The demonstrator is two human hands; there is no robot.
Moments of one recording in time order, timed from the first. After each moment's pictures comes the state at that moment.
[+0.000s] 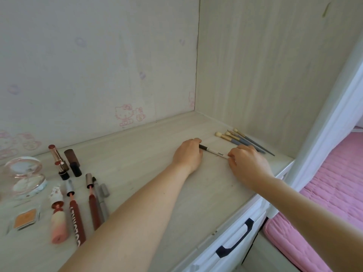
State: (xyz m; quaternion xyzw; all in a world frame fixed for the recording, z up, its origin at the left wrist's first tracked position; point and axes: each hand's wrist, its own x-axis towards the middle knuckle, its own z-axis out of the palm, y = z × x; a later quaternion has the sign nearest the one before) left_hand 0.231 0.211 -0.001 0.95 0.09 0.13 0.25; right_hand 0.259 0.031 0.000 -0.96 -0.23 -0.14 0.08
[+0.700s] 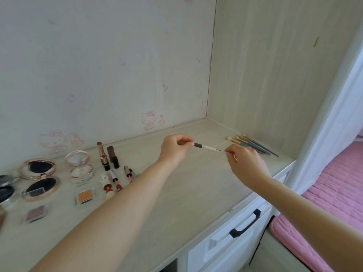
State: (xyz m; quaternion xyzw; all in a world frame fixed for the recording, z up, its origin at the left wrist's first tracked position) left_hand 0.119 0.258 0.054 0.79 0.14 0.24 0.54; right_hand 0.171 0.059 0.042 -0.92 -0.26 -0.18 0.23
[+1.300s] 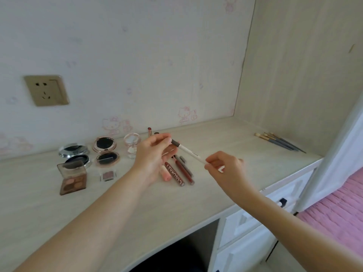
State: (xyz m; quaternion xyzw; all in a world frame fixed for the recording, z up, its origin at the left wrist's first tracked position) left_hand -0.058 0.331 0.062 0.52 0.16 0.31 0.78; right_hand 0.025 0.145 0.029 -0.85 -0.33 -0.10 0.40
